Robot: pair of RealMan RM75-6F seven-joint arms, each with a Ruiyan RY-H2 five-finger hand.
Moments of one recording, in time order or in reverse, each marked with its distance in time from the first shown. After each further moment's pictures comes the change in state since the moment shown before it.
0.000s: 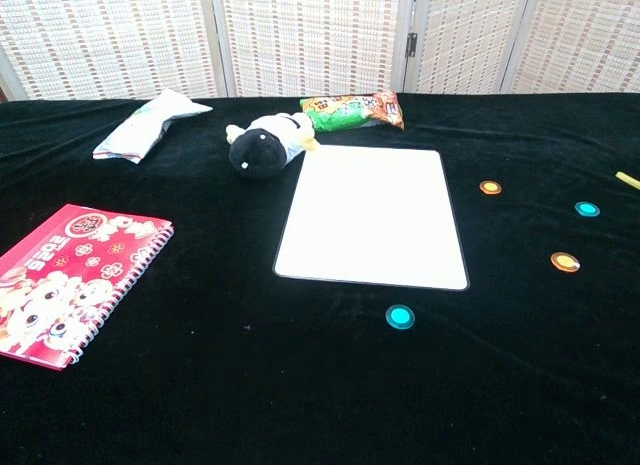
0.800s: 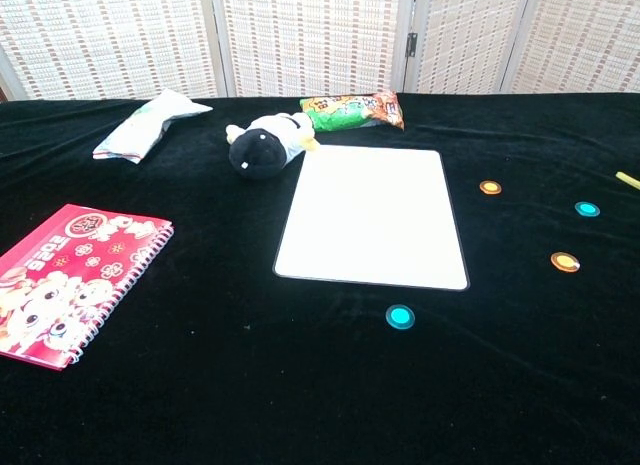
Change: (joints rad) left arm 0.035 -0.009 0.004 0.023 0.014 0.046 -0.027; right arm 0.128 -0.041 -0.038 -0.064 -0.160 -0.135 -0.123
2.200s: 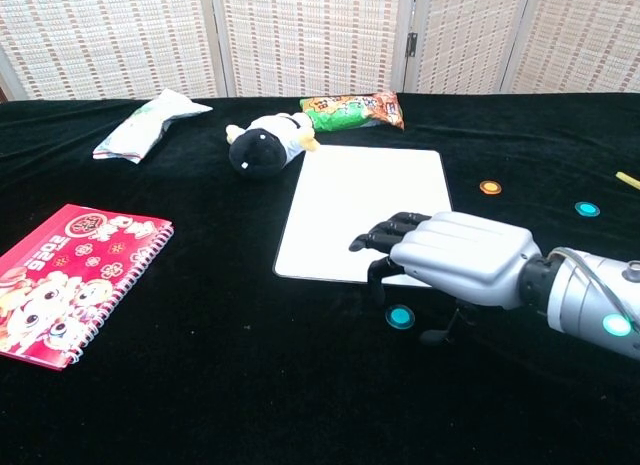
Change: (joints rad) left arm 0.006 0.007 0.022 0.011 0.024 -0.015 -0.014; right arm 0.399 -0.474 0.076 0.112 0.316 -0.508 -0.514
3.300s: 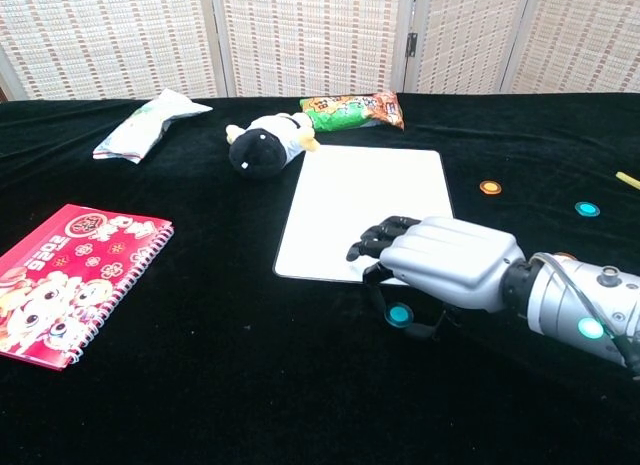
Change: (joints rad) left arm 0.003 -0.020 -0.001 0.041 -0.008 -0.008 -0.027; right arm 0.043 -0.036 -0.031 0.032 0.048 0.039 -0.010
